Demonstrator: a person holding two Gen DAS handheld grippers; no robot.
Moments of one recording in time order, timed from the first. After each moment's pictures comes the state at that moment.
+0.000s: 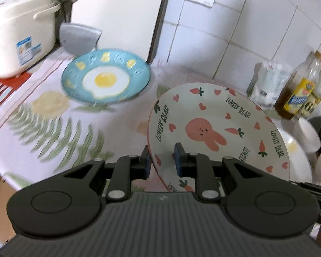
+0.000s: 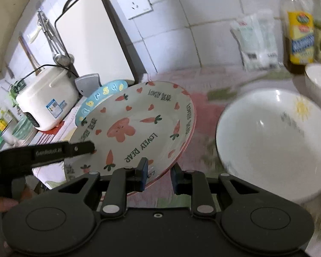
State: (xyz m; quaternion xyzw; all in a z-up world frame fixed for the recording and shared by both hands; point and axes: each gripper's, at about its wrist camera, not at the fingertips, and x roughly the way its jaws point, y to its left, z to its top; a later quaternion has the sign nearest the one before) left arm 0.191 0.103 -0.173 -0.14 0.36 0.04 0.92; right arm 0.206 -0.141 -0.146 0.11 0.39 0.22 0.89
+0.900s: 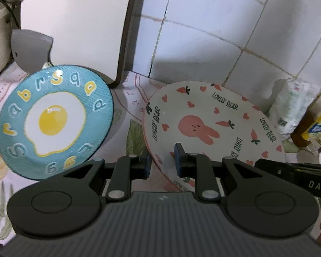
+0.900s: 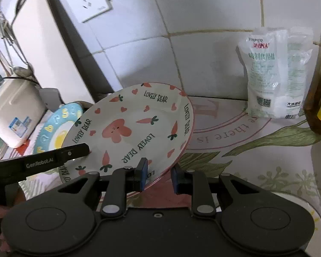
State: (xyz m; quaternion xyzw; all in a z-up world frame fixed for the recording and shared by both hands) left arm 0.353 0.093 -0.201 -0.14 0.40 0.03 0.91; right arm 0.399 -0.147 -0.161 0.06 0.45 0.21 0.86
